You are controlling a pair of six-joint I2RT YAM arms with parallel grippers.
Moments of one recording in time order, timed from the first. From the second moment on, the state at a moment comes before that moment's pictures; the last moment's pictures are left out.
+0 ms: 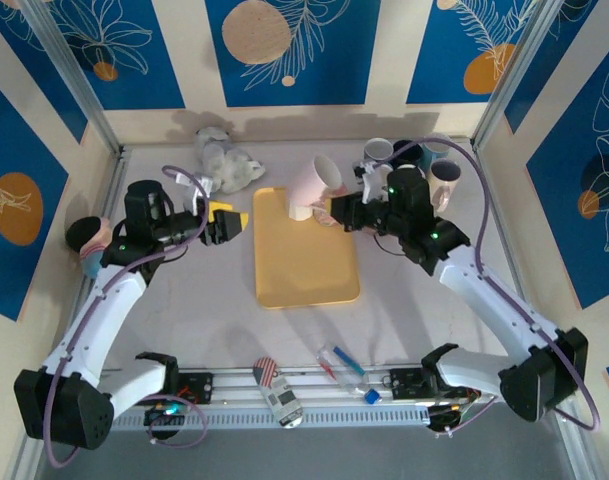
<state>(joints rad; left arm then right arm) -0.17 1.06 0.91 -0.28 0.81 -0.19 0.48 1.13 1.04 -0.35 -0.32 0.34</state>
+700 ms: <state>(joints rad) -0.22 1.14 0.76 -0.04 0.81 -0.10 0.26 0.91 0.92 -0.73 0.22 0.26</state>
